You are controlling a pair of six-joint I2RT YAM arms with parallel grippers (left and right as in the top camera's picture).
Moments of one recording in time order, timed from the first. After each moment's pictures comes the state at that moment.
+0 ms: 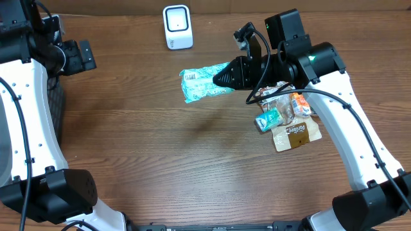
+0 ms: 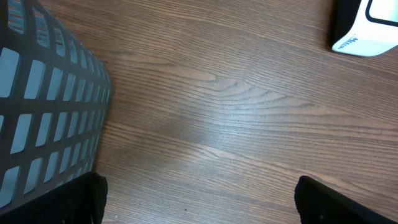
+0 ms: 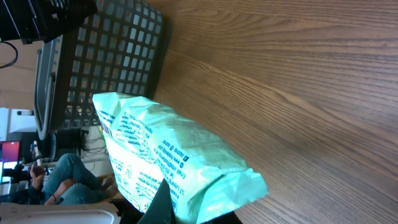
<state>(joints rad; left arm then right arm) 0.28 1.81 2.00 -1.30 0.07 -0.04 0.35 1.69 1.73 -1.02 -0.75 0.28</state>
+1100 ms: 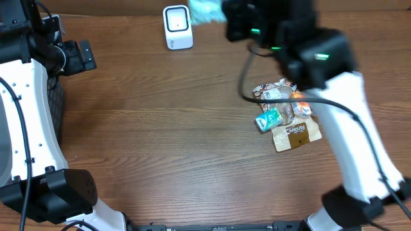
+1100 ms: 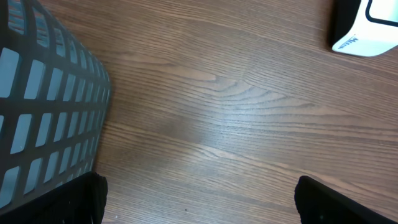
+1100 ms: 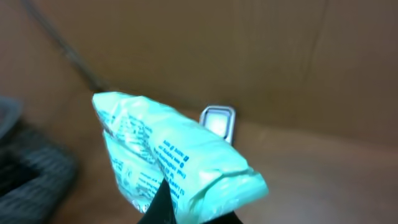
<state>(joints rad) 0.28 1.81 2.00 -1.30 0.07 -0.04 0.52 1.80 2.16 -0.81 0.08 0.22</state>
